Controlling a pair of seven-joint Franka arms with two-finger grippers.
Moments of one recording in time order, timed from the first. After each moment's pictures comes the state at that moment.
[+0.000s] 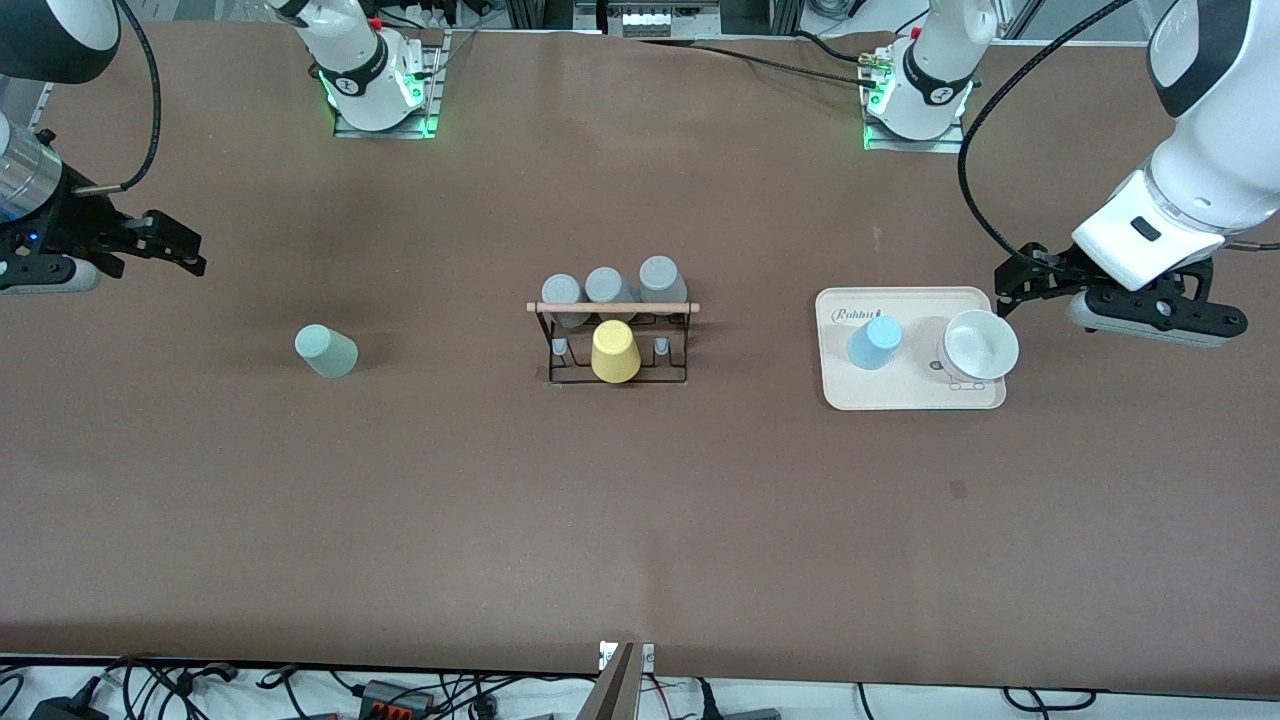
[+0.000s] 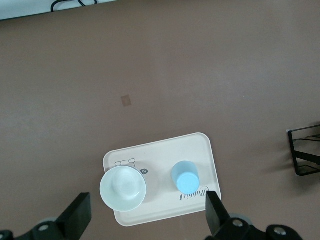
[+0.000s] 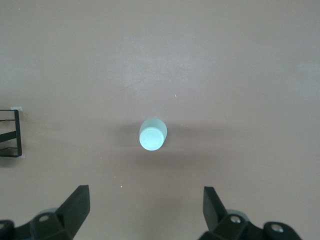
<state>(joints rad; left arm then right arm) 0.06 0.08 -0.20 -1.65 0.01 1.80 0.03 -0.19 -0.03 0.17 -1.80 0.00 1.77 -0.06</state>
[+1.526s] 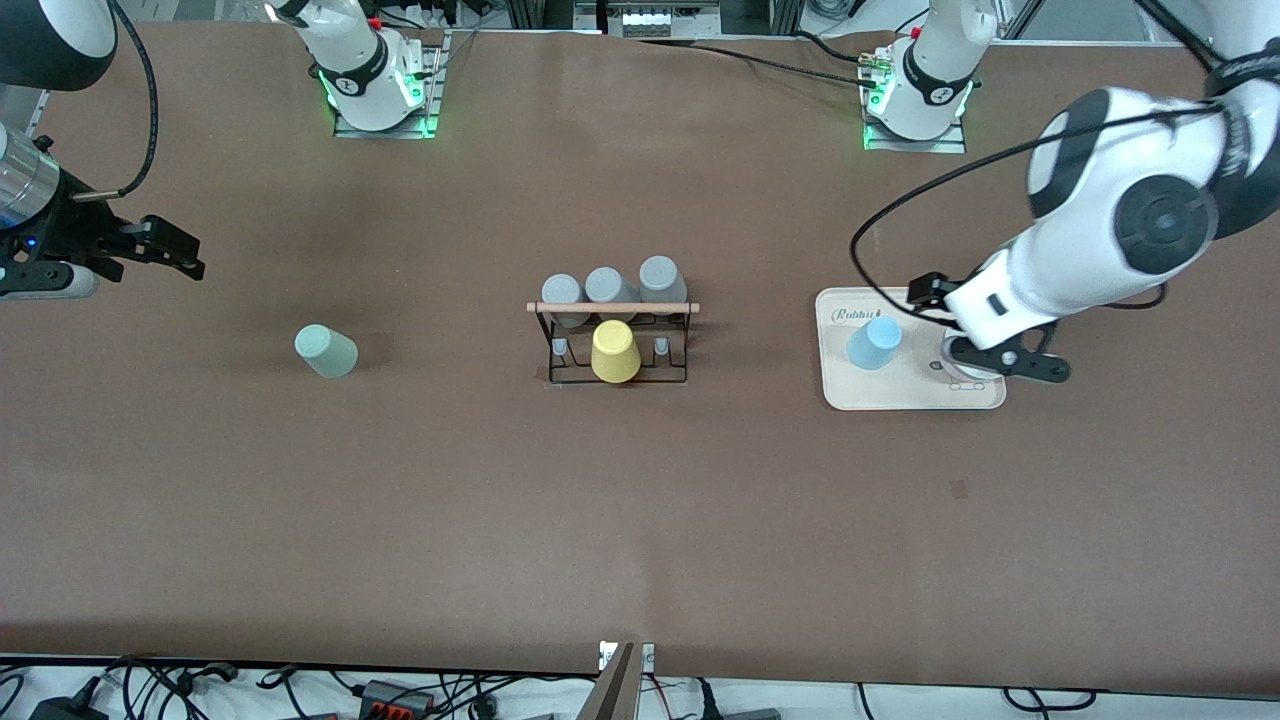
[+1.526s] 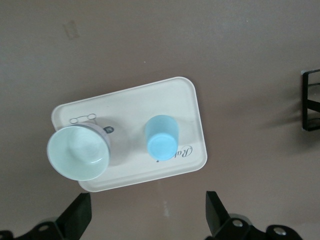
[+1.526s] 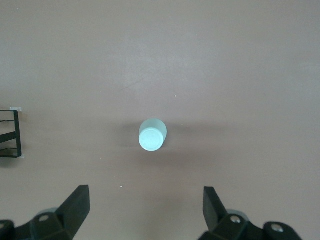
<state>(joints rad) -0.03 0.23 -0.23 -1.74 0.01 1.75 -0.08 -0.19 -0.01 0.17 -1.78 0.00 1.76 -0.06</state>
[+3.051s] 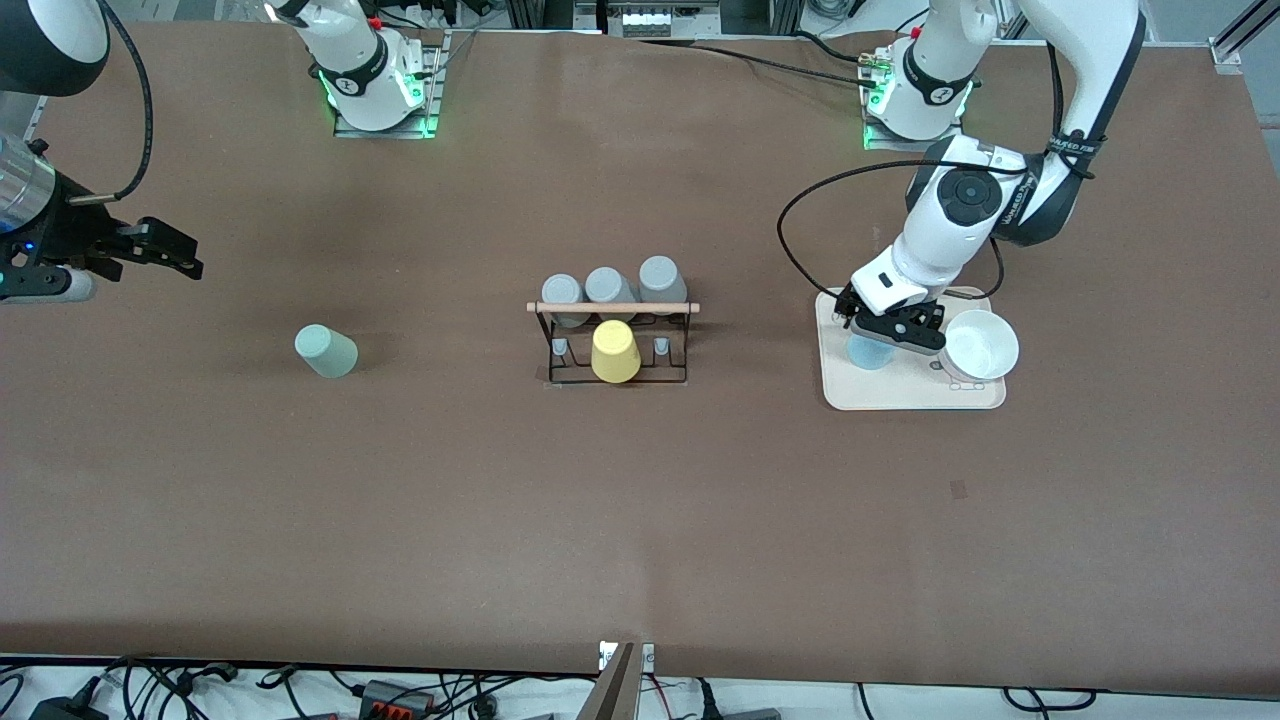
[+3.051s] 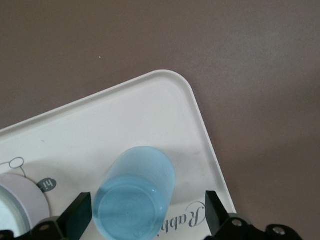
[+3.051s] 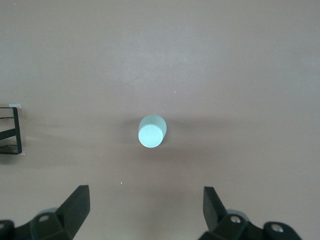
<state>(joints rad) -0.02 0.21 -0.26 -2.40 0.21 2.68 -0.13 -0.20 0.00 0.17 -1.76 0.00 1.73 -0.06</state>
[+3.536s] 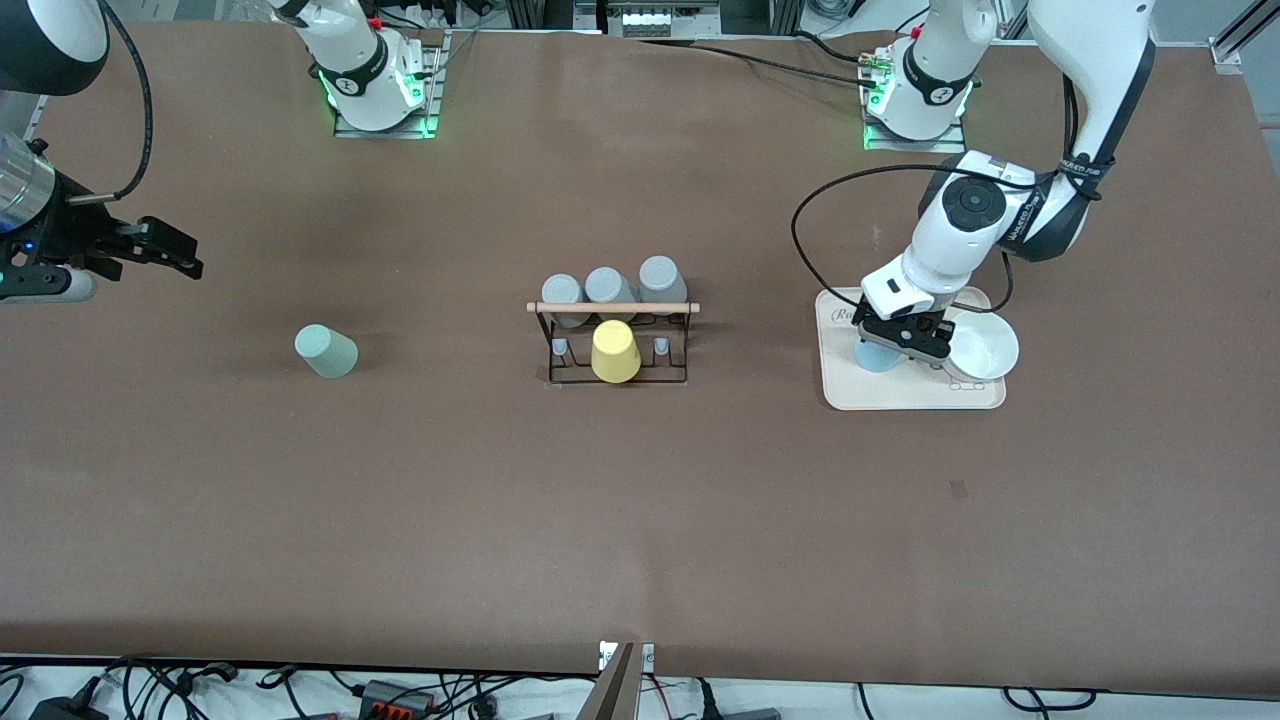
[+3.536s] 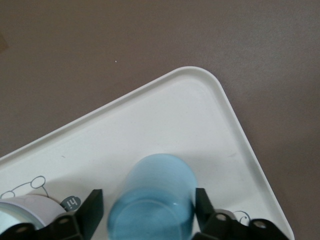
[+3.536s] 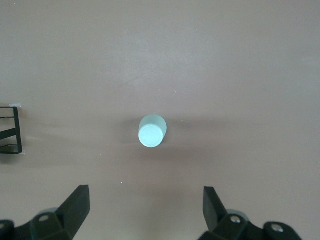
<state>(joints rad) 0.04 0.26 -0.26 -2.41 0.36 2.77 -0.13 -0.20 0.00 0.17 -1.75 0.00 1.73 -0.06</state>
